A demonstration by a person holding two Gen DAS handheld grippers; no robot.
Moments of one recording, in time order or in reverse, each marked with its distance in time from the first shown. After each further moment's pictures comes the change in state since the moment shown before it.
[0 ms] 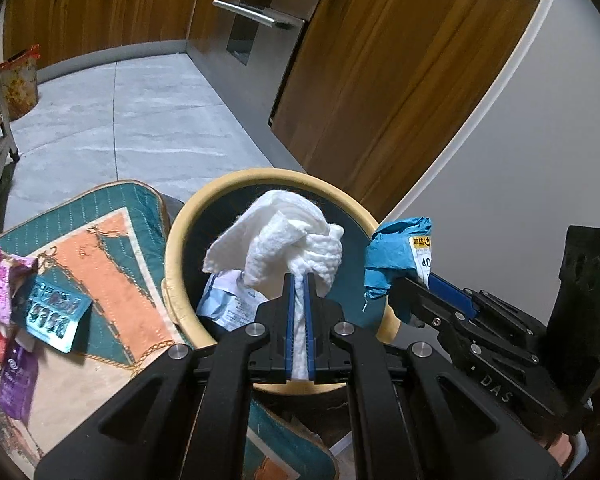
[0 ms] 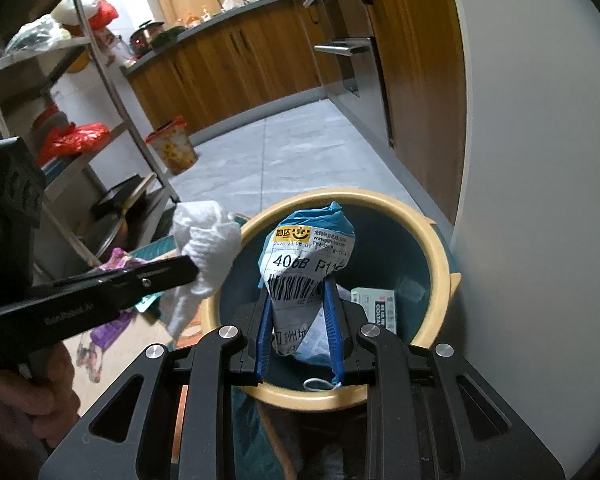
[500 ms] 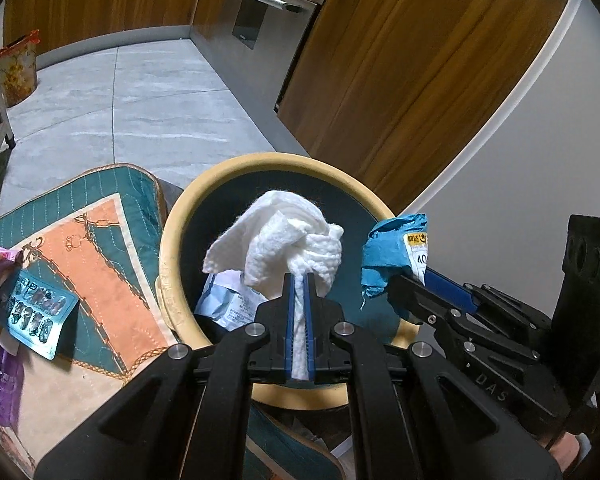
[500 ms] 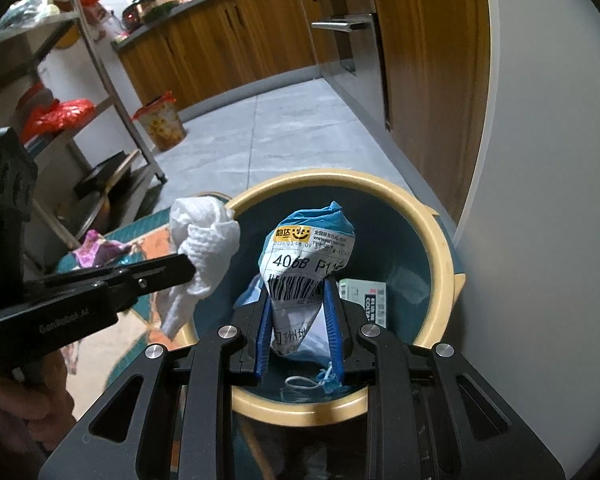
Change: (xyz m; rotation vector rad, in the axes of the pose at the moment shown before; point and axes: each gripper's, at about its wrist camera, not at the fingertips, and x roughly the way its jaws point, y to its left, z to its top) left arm 0.029 0.013 0.001 -0.027 0.036 -0.002; right arm 0.029 -0.002 -0.001 -0.031 0.078 -0.051
